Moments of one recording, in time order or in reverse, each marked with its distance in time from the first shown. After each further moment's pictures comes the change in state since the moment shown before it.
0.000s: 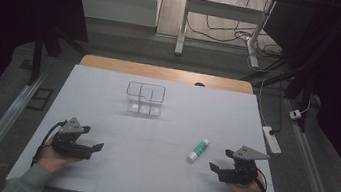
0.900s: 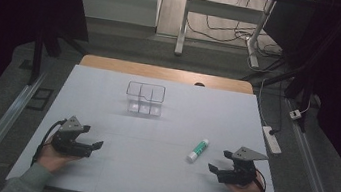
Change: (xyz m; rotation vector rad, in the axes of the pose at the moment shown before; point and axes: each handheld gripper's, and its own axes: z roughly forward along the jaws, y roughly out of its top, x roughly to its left) left arm 0.004 0.005 0.000 -0.002 0.007 -0.015; right arm 0.000 -0.003 0.002 0.003 0.018 0.009
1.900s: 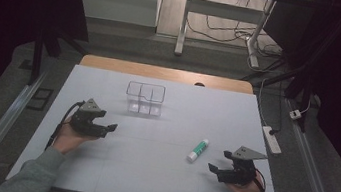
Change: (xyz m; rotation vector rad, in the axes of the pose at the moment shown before) left arm 0.015 0.054 0.037 0.017 -0.010 0.039; right arm -0.001 -0.001 0.003 0.015 -0.008 0.009
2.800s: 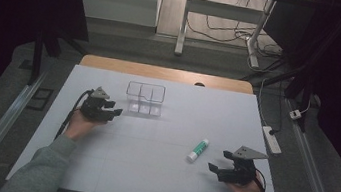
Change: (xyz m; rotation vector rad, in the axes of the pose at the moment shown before) left arm 0.029 0.026 0.037 0.008 0.048 -0.022; right arm -0.001 0.000 0.000 -0.008 0.014 0.020
